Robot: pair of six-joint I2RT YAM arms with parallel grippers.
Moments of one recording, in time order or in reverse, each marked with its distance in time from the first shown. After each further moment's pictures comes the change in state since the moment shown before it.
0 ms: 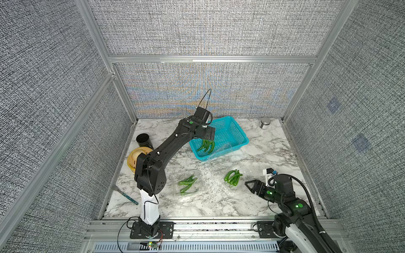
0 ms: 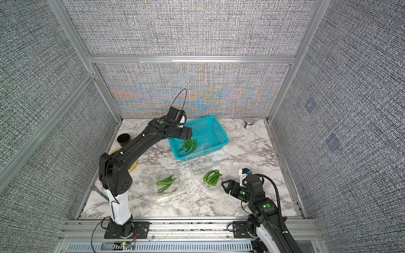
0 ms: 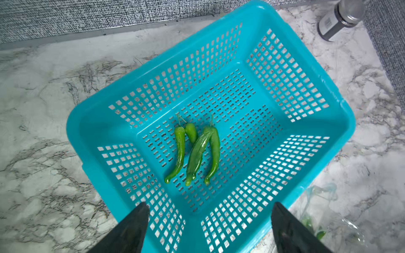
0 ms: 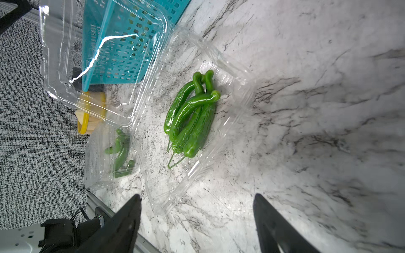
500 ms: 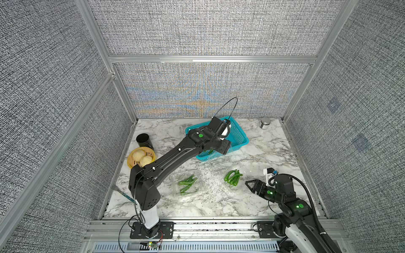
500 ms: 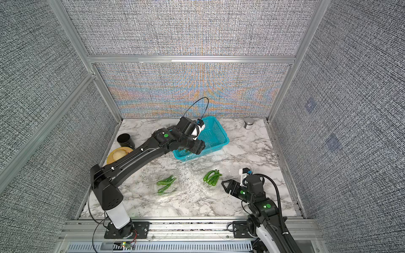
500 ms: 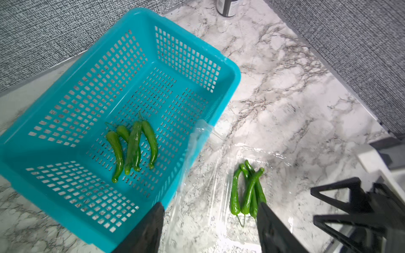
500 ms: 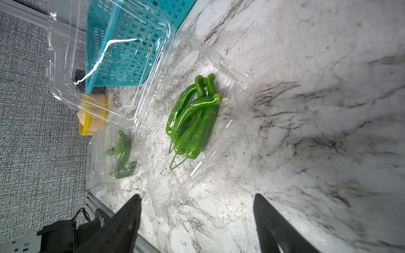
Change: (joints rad) left arm -0.291 -0.201 -0.107 0.005 -0.018 0.093; right arm 0.000 -0.005 0.007 -0.007 0.006 0.000
